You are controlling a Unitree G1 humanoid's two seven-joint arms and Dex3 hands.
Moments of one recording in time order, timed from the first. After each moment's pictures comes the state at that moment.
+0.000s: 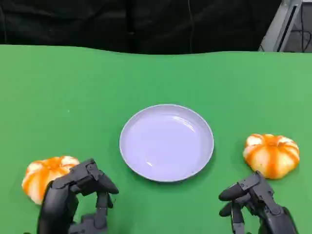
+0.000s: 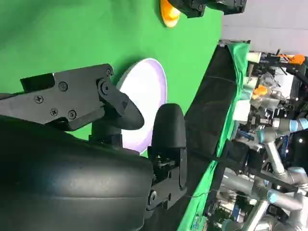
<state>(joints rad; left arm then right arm) 0.13 0.01 -0.01 0.34 -0.05 -0.78 -0.13 0.44 0.02 0.22 -0.16 -0.22 -0.45 -0.08</state>
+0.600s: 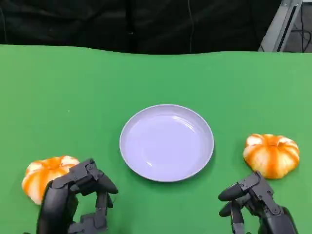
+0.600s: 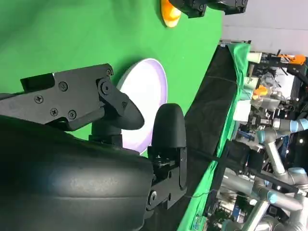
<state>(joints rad) 0.13 0.01 -0.01 0.34 -0.05 -0.78 -0.13 0.44 0.02 0.22 -0.16 -0.22 -0.45 -0.08</state>
